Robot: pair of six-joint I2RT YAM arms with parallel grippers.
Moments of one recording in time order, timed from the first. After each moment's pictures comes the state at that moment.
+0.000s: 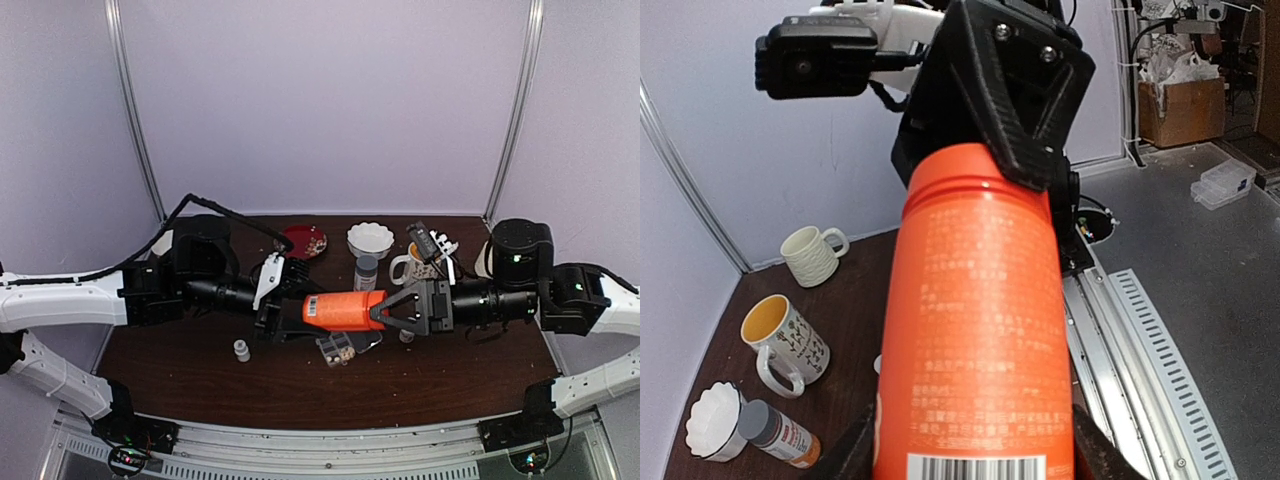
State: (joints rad) left arm -1.08 1.26 0.94 0.05 0.52 0.38; right arm 1.17 0.95 0.93 -0.28 -0.21 0.78
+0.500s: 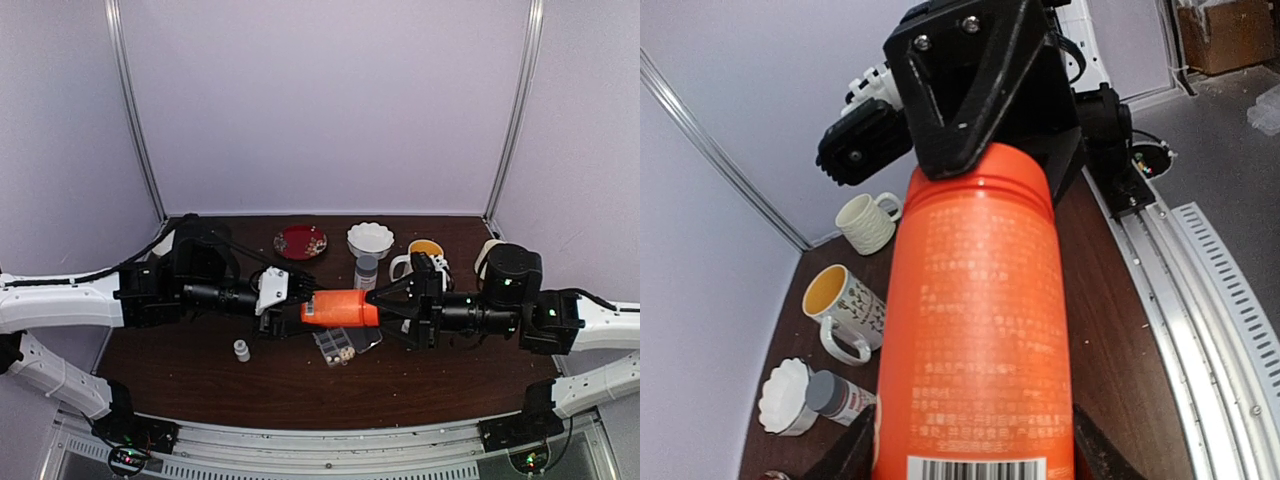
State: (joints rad) left arm -1.09 1.25 0.94 -0.03 0.33 0.55; right arm 1.13 0.93 0.70 0.08 -0.20 1.50
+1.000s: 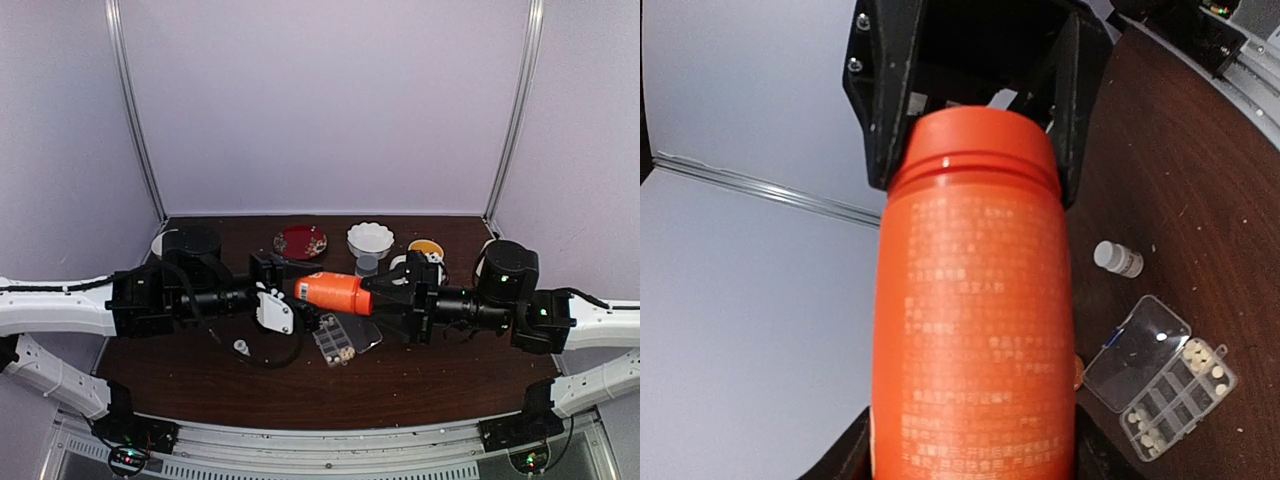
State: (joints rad) left arm -1.17 1.21 0.91 0.06 0.01 1.14; right arm 1.12 0.98 0.70 0.21 -0.20 1.64
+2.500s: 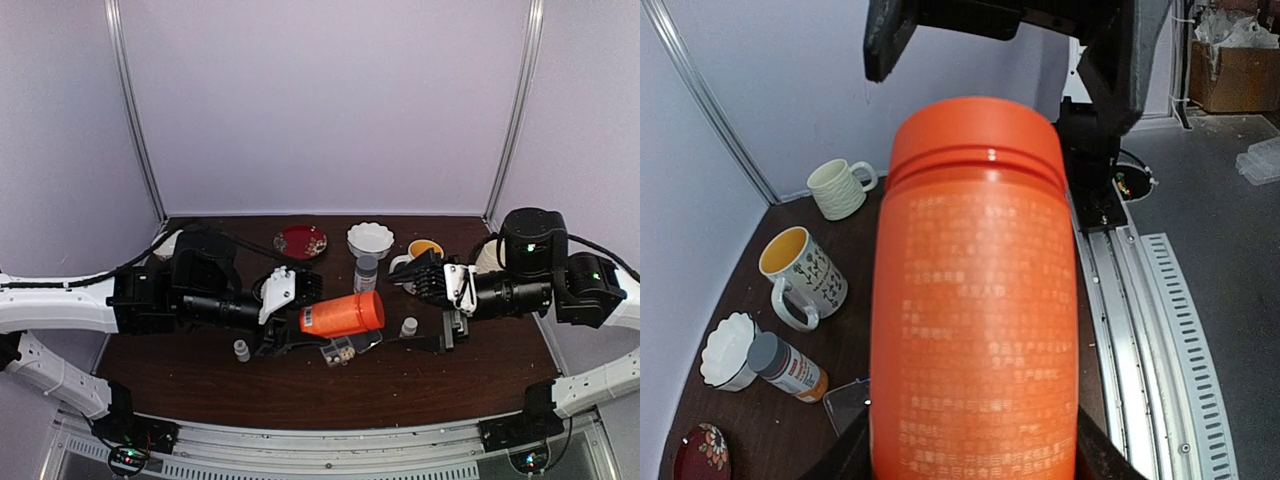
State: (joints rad) left arm -1.19 1.23 0.96 -0.11 0.24 0.35; right arm 1.17 0.91 1.01 -0.41 -0.21 -0.54
